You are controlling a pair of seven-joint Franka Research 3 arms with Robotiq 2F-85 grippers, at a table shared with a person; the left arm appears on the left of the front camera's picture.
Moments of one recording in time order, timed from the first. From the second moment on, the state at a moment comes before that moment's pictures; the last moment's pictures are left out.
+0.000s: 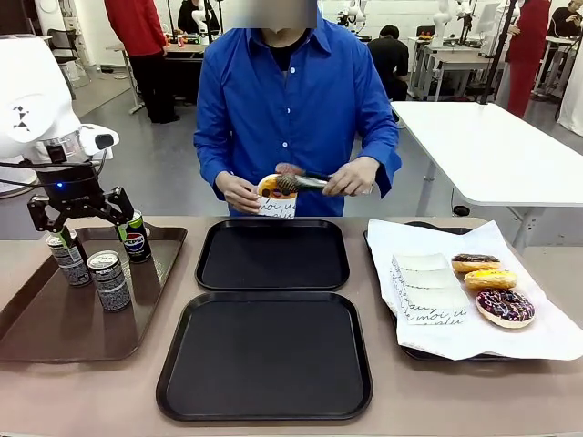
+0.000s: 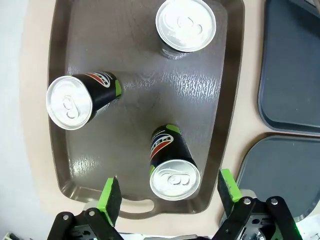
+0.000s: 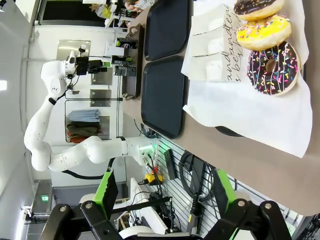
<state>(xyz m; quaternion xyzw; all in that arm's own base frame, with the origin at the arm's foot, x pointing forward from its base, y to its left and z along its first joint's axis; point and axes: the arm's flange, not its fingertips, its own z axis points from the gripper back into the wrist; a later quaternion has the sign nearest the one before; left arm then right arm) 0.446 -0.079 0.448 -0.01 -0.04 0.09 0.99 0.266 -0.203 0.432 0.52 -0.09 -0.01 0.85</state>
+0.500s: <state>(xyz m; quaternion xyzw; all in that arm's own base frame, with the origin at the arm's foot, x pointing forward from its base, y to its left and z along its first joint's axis) 0.446 -0.080 0.448 -0.01 -0.04 0.09 0.99 0.266 -0.203 0.432 0.52 -0.09 -0.01 0.85</state>
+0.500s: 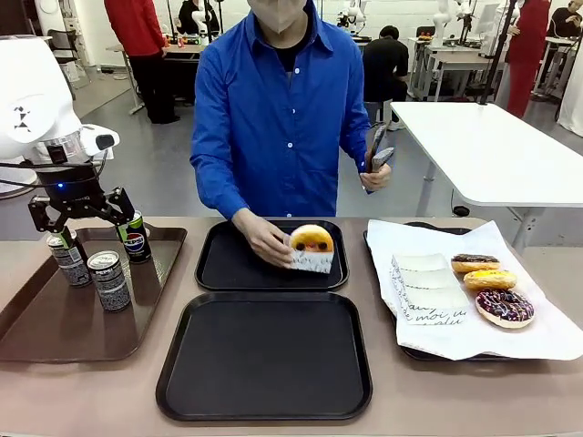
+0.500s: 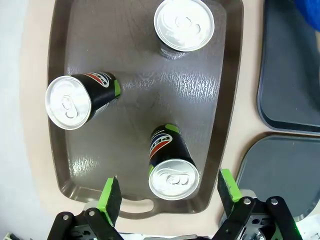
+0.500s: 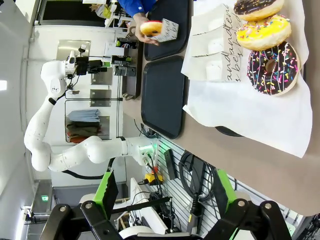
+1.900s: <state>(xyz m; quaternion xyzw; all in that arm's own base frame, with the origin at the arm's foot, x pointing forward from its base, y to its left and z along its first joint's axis) 0.455 -0.079 0.395 -0.02 0.00 0.03 1.00 0.266 -0.203 0.432 0.52 -0.09 -0.01 0.85</state>
